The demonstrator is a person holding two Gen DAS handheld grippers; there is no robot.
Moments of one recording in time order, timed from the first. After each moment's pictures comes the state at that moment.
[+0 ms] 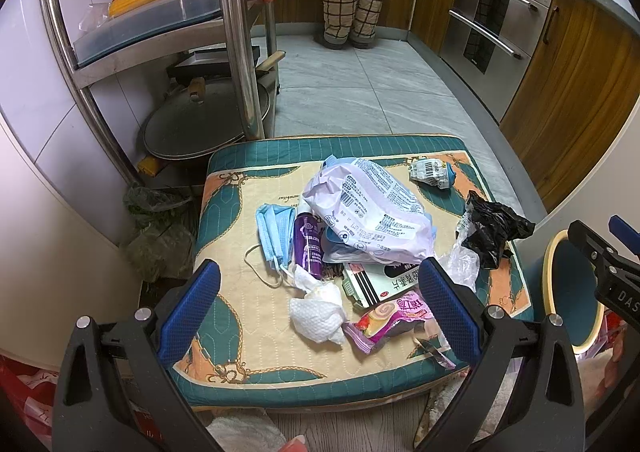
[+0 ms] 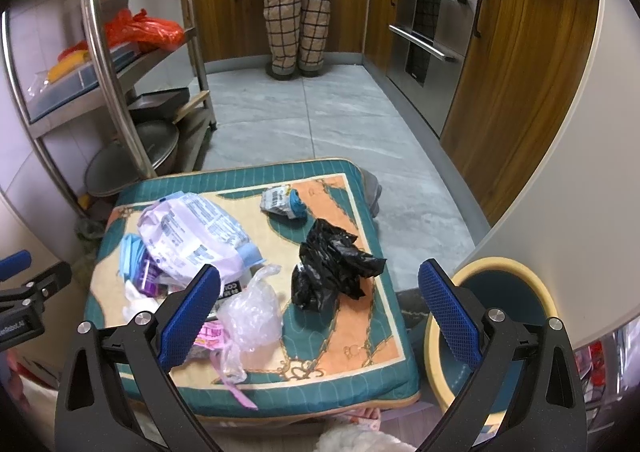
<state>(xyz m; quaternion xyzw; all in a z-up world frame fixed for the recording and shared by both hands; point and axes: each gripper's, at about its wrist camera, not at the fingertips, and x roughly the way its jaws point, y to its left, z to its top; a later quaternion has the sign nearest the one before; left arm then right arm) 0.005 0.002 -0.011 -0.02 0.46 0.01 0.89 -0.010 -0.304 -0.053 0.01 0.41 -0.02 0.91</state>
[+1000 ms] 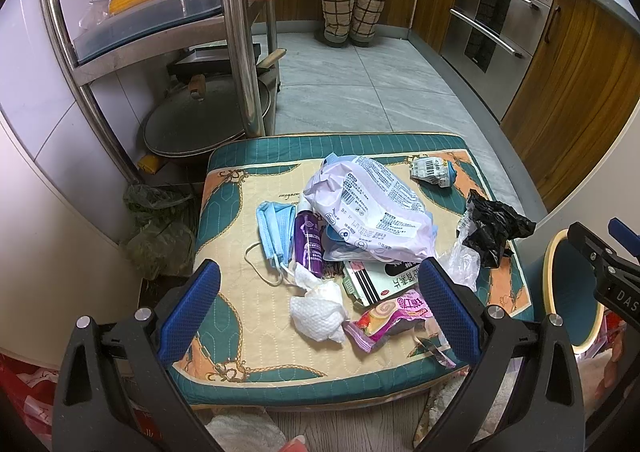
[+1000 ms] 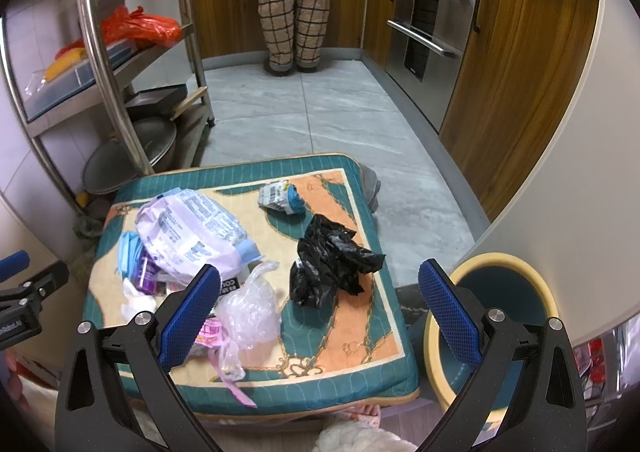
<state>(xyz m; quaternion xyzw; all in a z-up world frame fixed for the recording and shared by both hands) 0.004 0.001 -0.011 -0.02 0.46 0.01 0.89 -0.011 -0.300 -0.055 0.01 0.42 -0.02 0.91</state>
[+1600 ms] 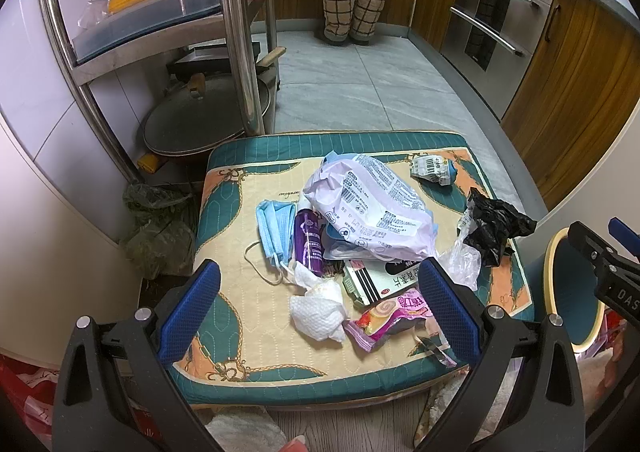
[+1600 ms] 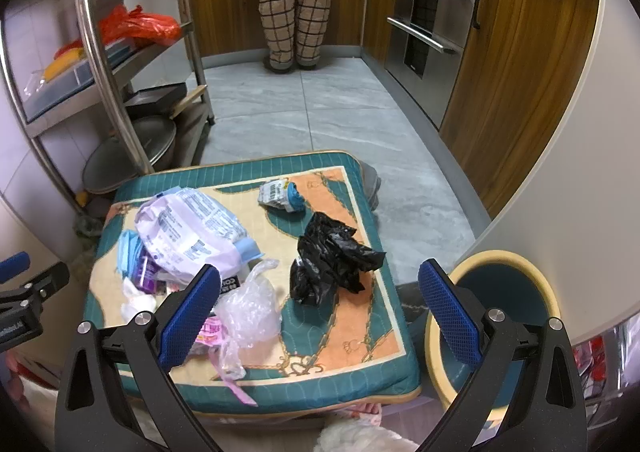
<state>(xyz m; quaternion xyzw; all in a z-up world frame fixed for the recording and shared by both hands) 0.003 0.003 -0.012 -0.02 0.46 0.01 0.89 -0.003 -0.298 -0.051 0.01 0.42 -0.02 0.91</state>
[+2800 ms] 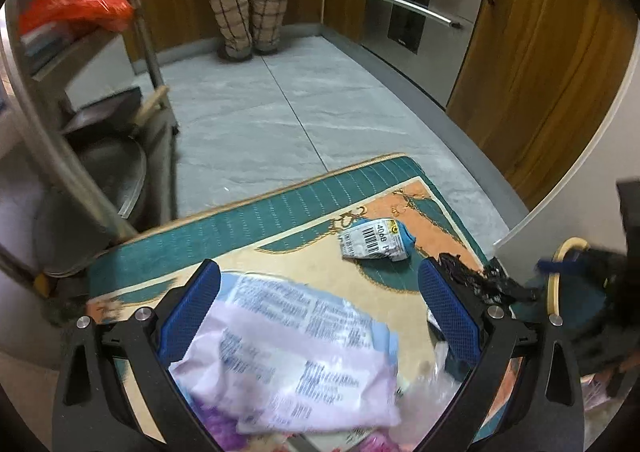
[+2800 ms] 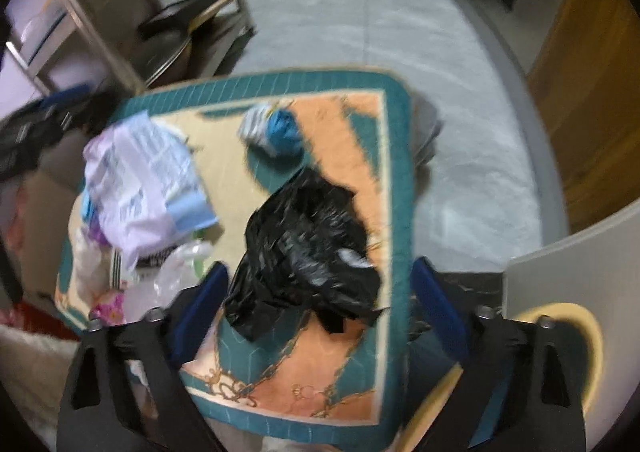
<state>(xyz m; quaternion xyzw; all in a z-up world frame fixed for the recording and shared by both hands) 0.180 -0.096 -0.077 0.04 0.45 -0.13 0.88 0.097 -0.357 -0.161 -0.01 0.57 0.13 0.81</state>
